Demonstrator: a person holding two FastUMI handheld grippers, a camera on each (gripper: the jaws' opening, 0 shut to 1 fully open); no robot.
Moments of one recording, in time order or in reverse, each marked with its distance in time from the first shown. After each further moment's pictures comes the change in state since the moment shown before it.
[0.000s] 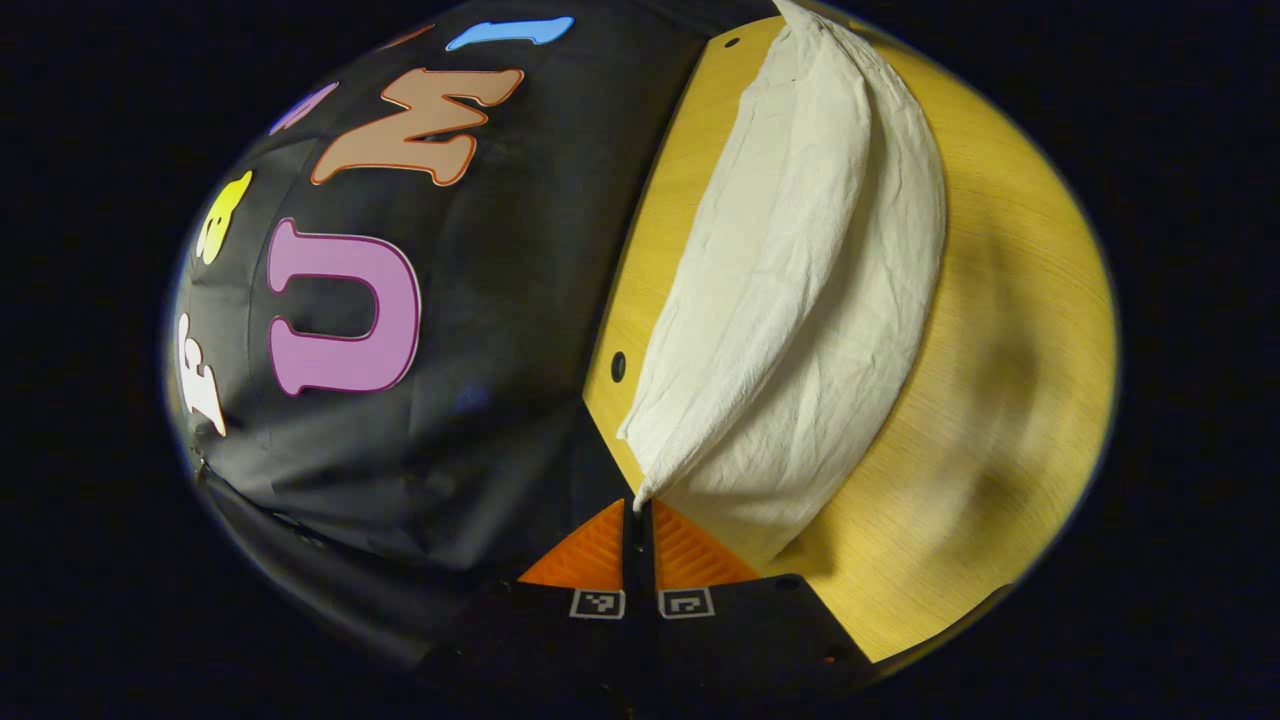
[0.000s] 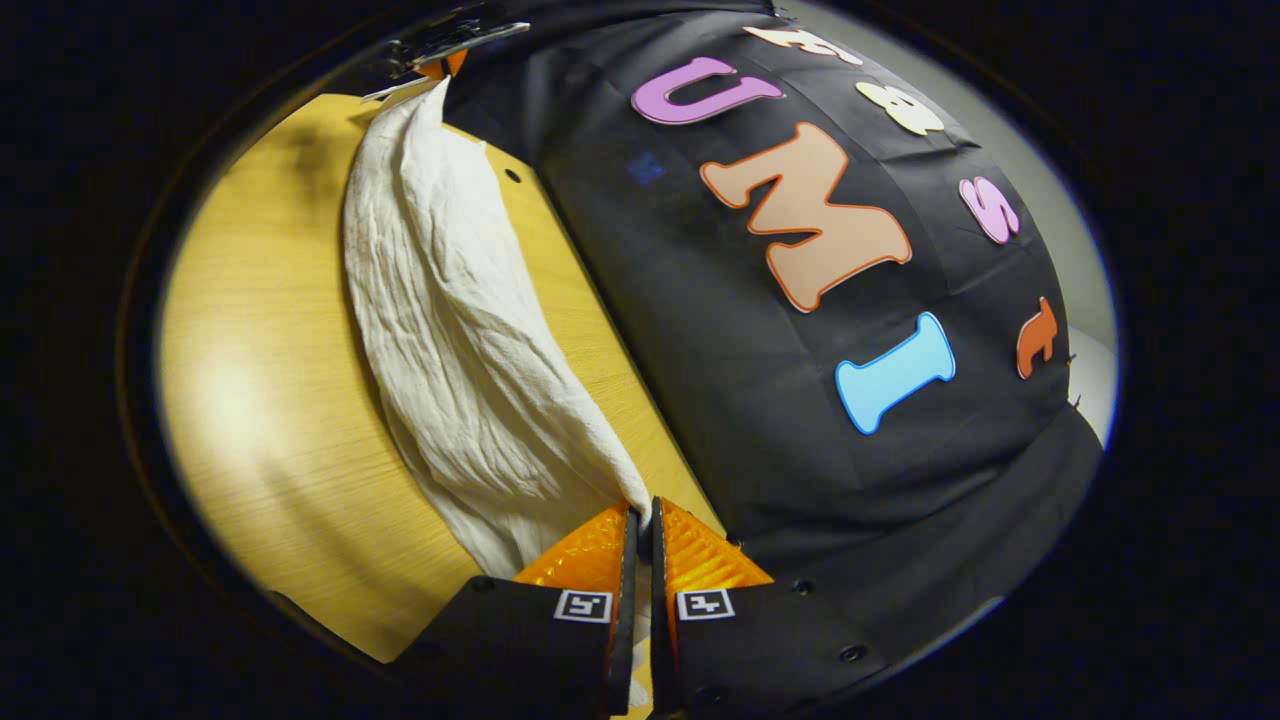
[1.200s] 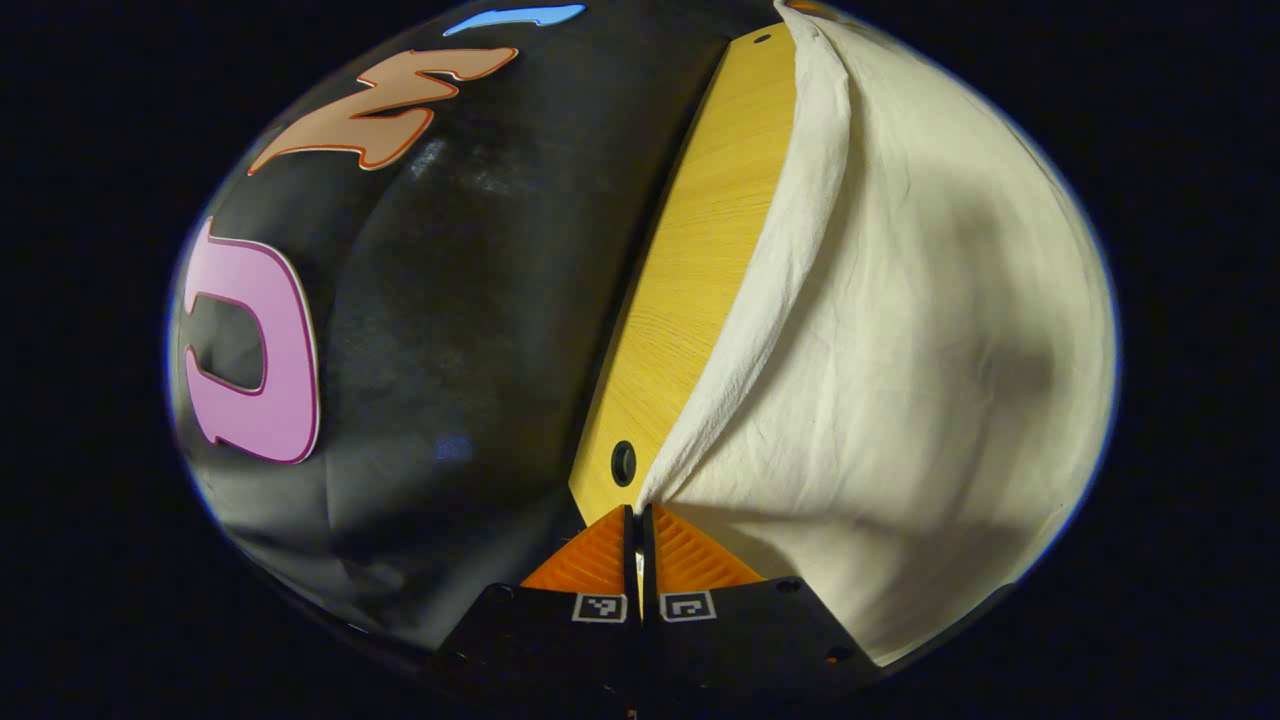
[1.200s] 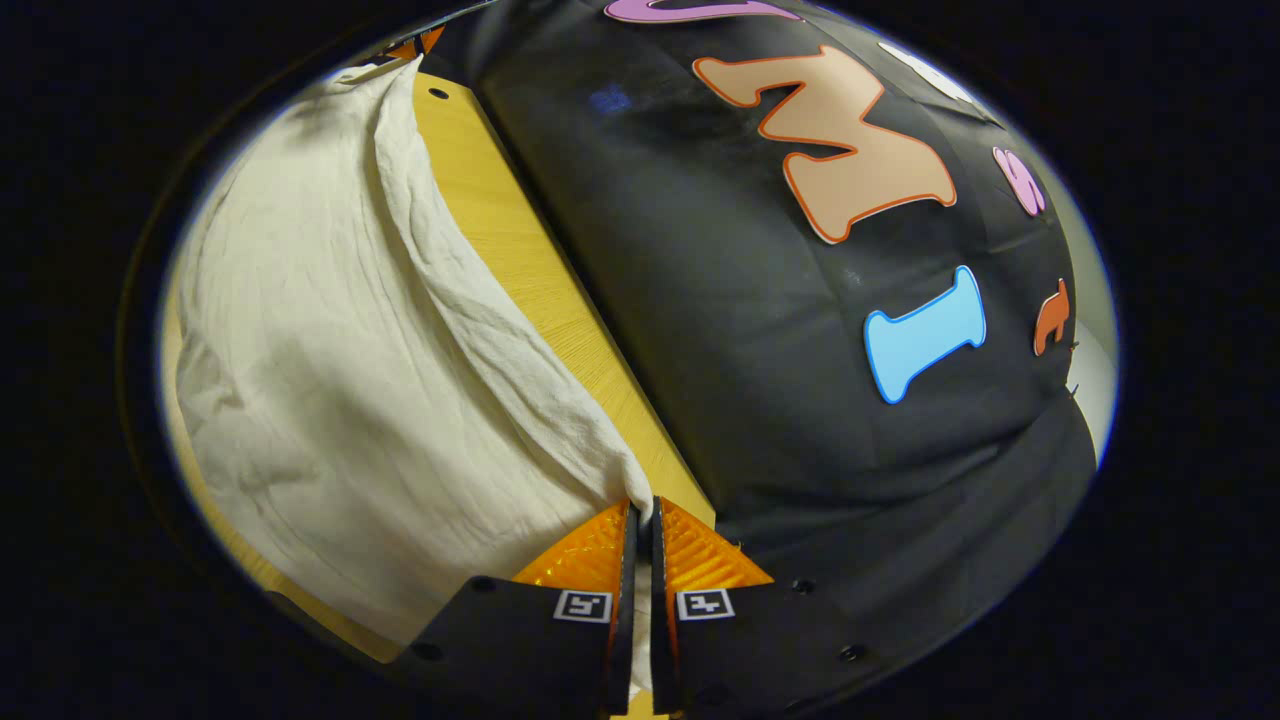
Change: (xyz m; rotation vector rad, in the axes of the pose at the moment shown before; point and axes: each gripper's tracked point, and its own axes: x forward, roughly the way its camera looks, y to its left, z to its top) left arm 0.201 0.003 0.075 -0.005 -0.164 -0.069; right arm 0.167 0.010 -0.025 -0.020 0.258 -0.097
